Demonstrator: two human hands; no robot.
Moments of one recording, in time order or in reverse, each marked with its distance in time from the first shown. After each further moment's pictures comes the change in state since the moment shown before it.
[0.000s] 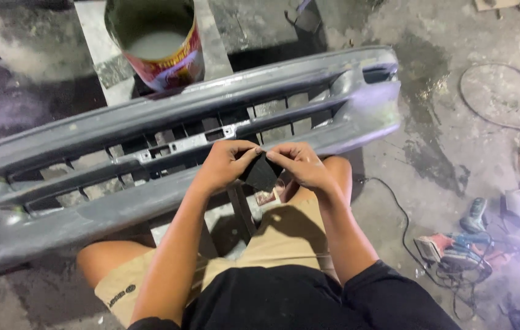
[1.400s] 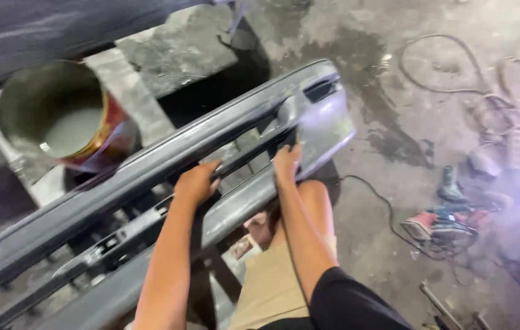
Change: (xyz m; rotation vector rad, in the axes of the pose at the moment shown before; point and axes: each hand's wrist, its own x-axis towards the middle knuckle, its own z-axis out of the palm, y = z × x) left_hand 0.173 -0.121 0.037 1.000 -0.311 -0.067; right_hand 0.184 0.162 -0.135 0.091 1.258 0.087
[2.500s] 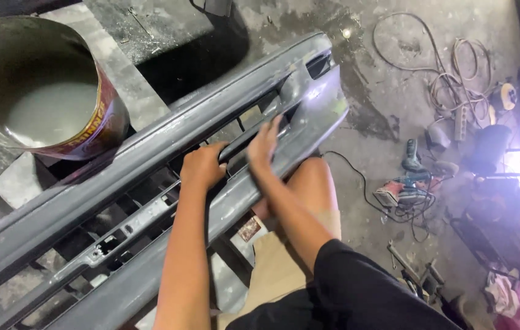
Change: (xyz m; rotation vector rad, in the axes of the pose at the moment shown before) left_hand 0.001 -0.013 -0.030 -0.214 -0.095 -0.014; right_hand -0.099 -0.042 0.054 0.084 -0.105 -0.133
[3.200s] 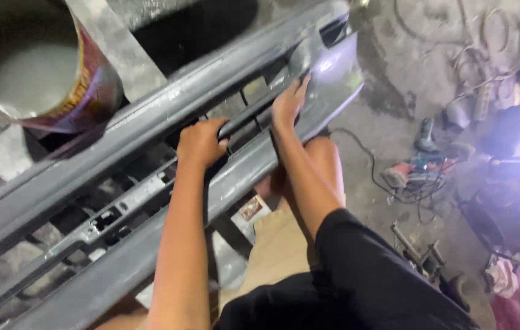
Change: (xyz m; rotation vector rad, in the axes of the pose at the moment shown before) left_hand 0.004 -0.001 0.000 0.021 0.020 0.015; right_hand 0.113 0.074 -0.017 -0.026 0.158 -0.022
